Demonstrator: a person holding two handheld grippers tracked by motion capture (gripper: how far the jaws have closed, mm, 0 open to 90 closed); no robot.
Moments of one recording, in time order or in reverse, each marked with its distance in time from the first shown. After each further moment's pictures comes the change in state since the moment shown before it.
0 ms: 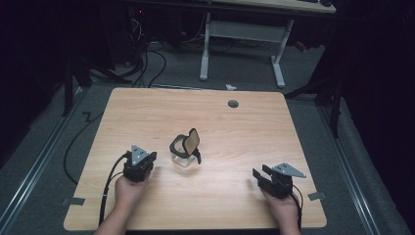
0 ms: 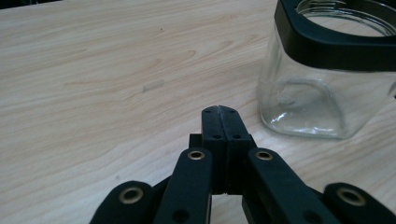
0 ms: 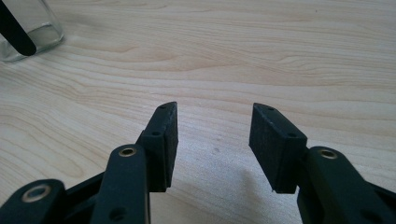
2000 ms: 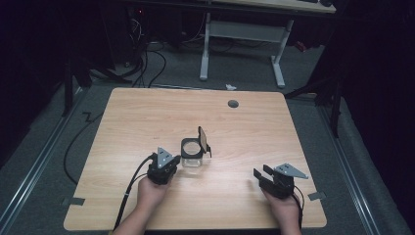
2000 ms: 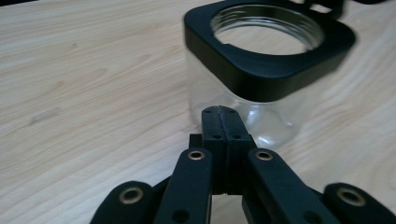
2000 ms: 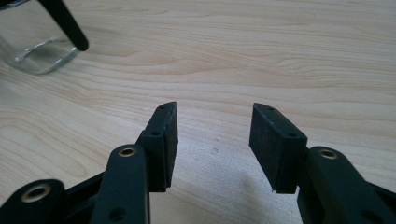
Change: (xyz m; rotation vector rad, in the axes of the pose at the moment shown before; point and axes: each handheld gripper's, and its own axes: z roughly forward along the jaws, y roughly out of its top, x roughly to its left) left arm -0.069 -0.028 0.006 0.057 -0.132 -0.002; right arm -0.003 -0.001 -0.004 -0.017 0.009 0.005
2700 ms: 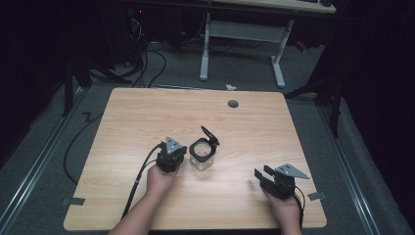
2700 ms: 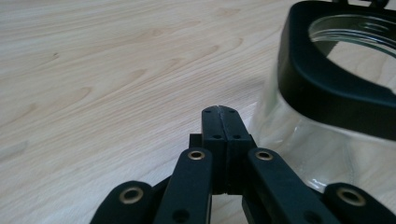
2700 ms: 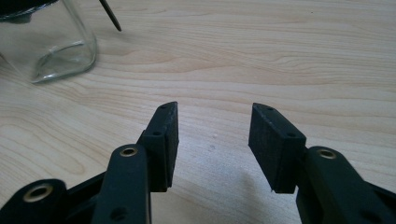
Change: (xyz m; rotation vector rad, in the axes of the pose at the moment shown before) left arm 0.010 0.007 0.051 0.015 0.029 -0.016; right arm -0.002 -0.002 -0.001 0.003 0.004 0.007
